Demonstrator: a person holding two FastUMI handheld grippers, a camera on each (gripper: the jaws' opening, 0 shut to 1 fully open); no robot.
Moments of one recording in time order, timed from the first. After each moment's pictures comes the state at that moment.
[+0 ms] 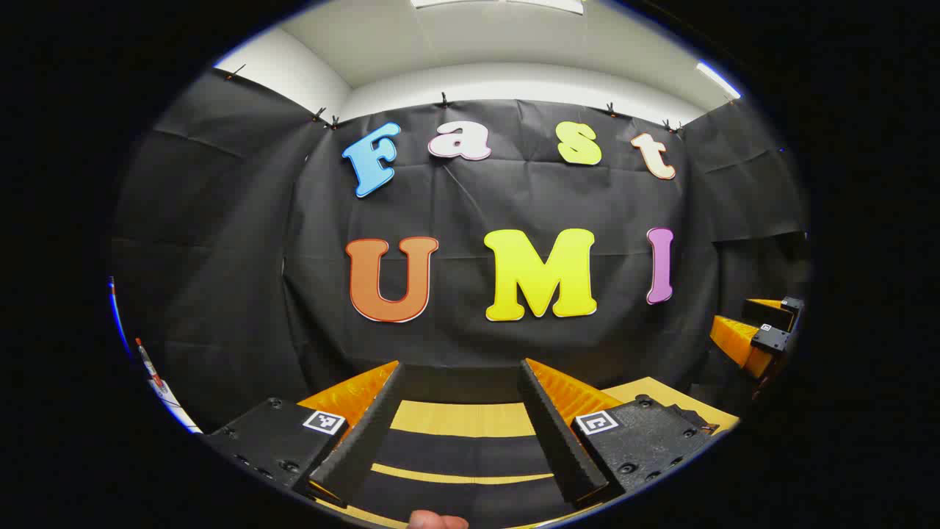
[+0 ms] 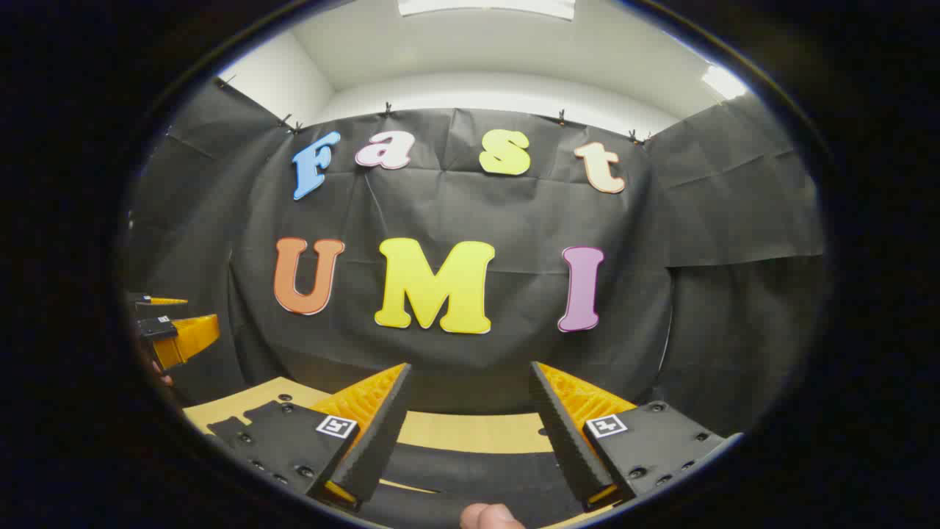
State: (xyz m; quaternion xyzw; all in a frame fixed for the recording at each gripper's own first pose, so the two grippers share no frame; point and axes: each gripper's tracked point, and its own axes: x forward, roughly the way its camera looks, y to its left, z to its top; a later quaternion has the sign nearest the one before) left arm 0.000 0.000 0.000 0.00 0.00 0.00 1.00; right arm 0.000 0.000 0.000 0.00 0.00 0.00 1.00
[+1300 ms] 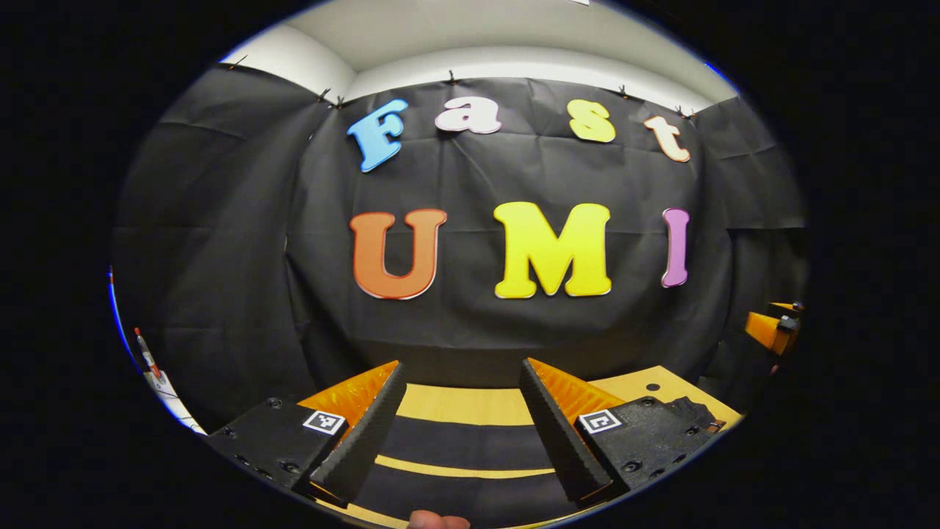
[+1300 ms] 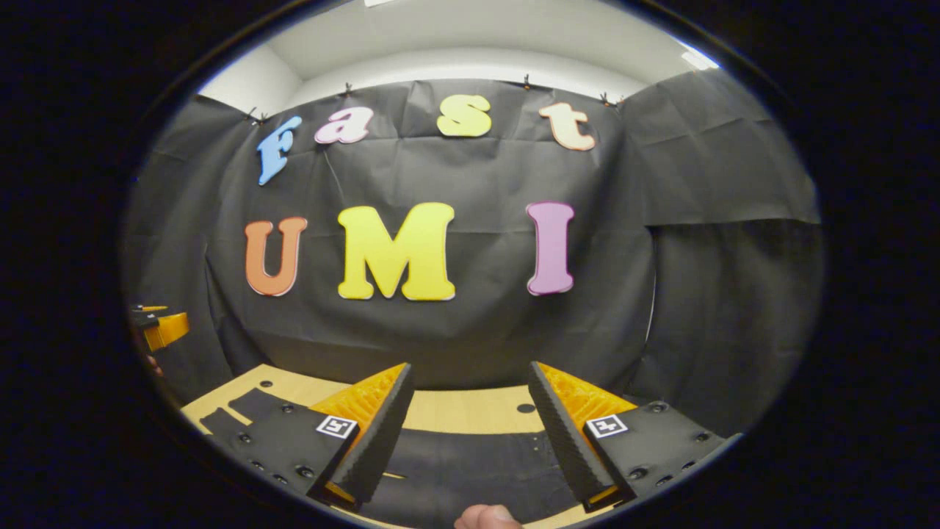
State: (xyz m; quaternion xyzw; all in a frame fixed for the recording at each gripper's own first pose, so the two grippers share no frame) left arm 0.027 0.036 -0.058 -0.02 0.07 0.04 1.00; right arm 0.025 -0.101 -0.065 0.03 0.08 -0.04 1.00
